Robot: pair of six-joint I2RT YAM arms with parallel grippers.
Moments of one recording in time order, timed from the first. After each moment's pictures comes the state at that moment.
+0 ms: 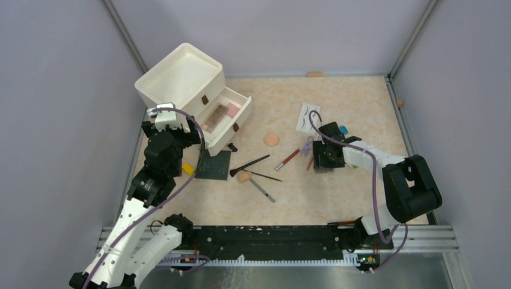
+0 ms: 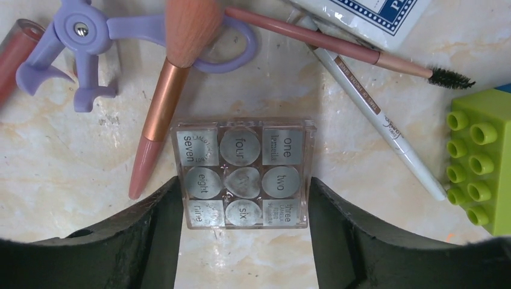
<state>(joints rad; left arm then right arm) -0.39 0.70 0.86 -0.30 -0.53 -0.07 0.38 1.50 0.79 -0.44 0.14 0.32</state>
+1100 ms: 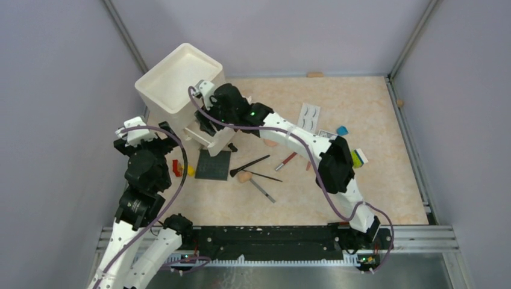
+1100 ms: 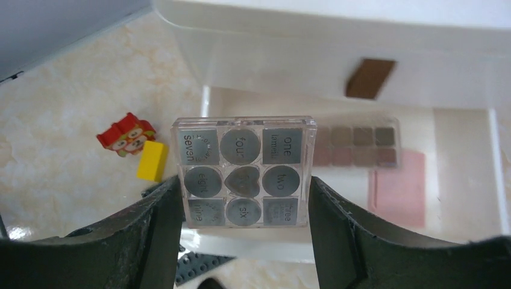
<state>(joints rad) -0.37 0.52 0.85 -0.28 -0.75 -0.08 0.95 2.16 2.12 -0.41 -0.07 -0.04</state>
